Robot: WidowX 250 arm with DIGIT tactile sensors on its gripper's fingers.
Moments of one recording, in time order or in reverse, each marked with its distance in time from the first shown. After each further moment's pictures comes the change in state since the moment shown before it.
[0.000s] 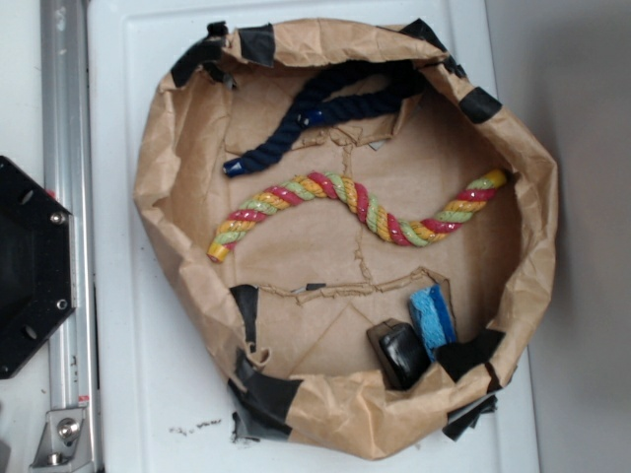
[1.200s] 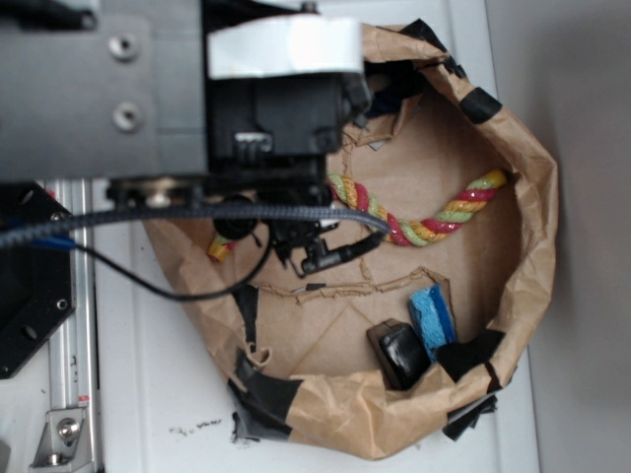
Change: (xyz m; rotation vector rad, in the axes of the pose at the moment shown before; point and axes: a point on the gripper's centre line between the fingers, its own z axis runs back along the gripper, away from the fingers) arm 0.108 0.040 -0.091 0.243 -0.103 0.164
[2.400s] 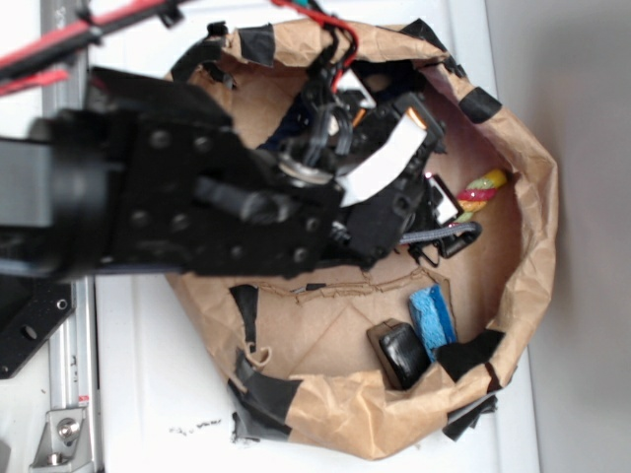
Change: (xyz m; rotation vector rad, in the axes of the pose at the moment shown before) arm 0.041 -0.024 -0.098 -0.010 -0.246 0.388
